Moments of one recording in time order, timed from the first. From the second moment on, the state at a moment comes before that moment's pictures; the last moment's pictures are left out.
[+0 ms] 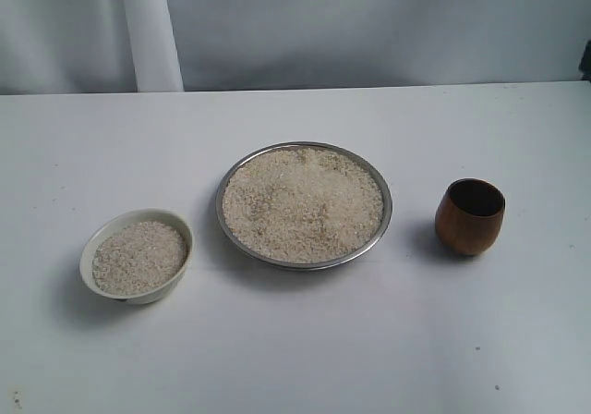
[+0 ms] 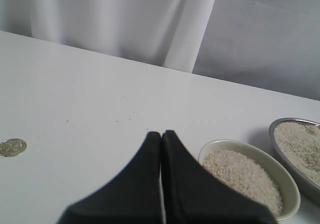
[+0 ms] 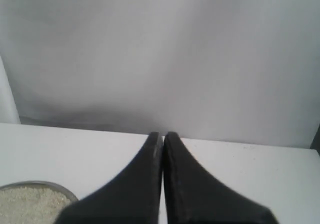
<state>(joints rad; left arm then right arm) 0.04 0.00 0.00 0.02 0.28 -0.25 0.00 1.06 -0.65 -0.74 -0.22 0.71</state>
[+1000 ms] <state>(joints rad) 0.04 0.00 0.00 0.02 0.28 -0.25 0.00 1.52 -0.49 -0.32 -0.77 0.05</state>
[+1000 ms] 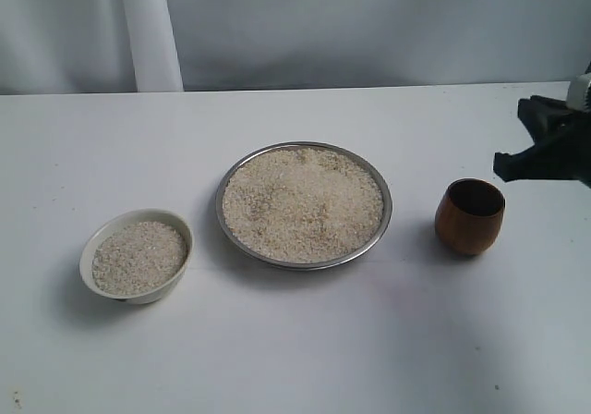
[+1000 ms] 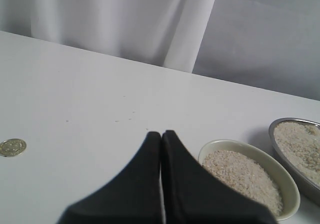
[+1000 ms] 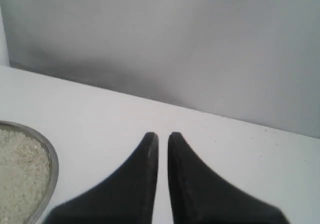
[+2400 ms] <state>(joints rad) 0.04 0.00 0.00 0.02 0.28 -0.25 0.00 2.02 -0.41 -0.36 -1.16 -0.06</state>
